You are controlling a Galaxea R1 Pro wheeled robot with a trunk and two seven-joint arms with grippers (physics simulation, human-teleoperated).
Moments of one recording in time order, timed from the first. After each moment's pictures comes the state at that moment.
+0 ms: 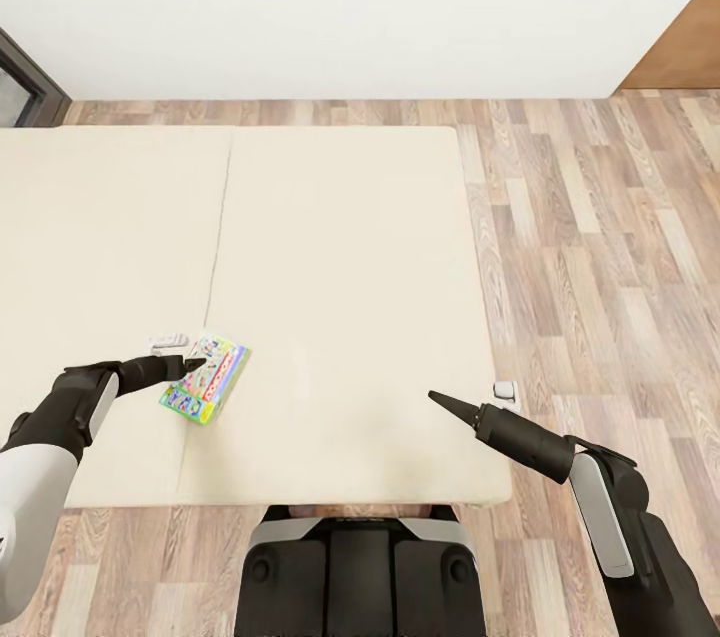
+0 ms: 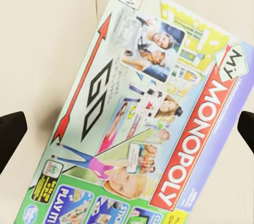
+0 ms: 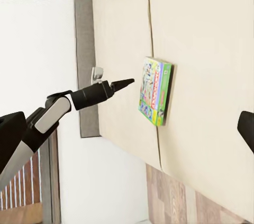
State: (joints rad) left arm -0.92 0.32 0.21 -0.65 -0.08 0.47 -0.51; right arm -0.37 -0.06 -0.19 -1.48 -0.52 0.88 0.94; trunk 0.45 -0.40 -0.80
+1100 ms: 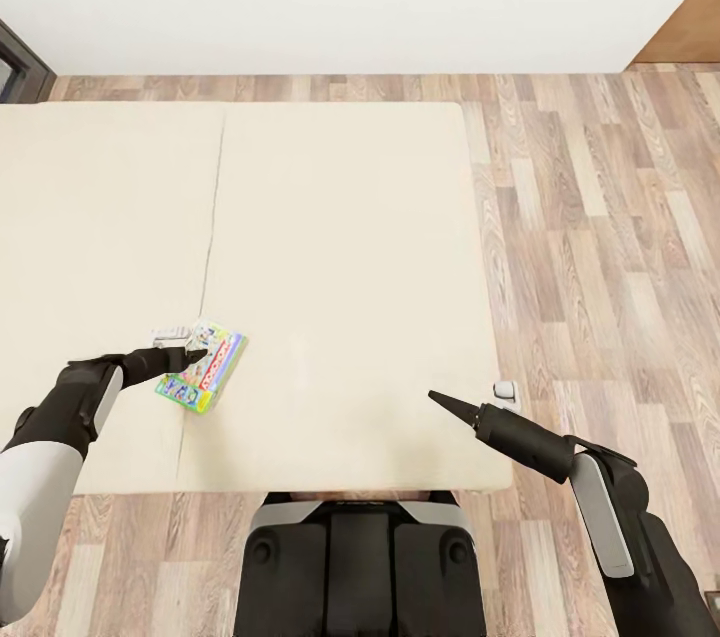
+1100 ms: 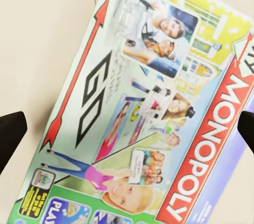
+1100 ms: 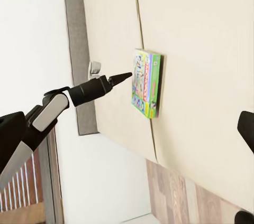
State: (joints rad) left arm -0.92 0.30 0.21 -0.71 -0.08 0.47 -0.48; right arm -0.37 -0.06 -0.19 -1.48 -0.52 0.87 0.94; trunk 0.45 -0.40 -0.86
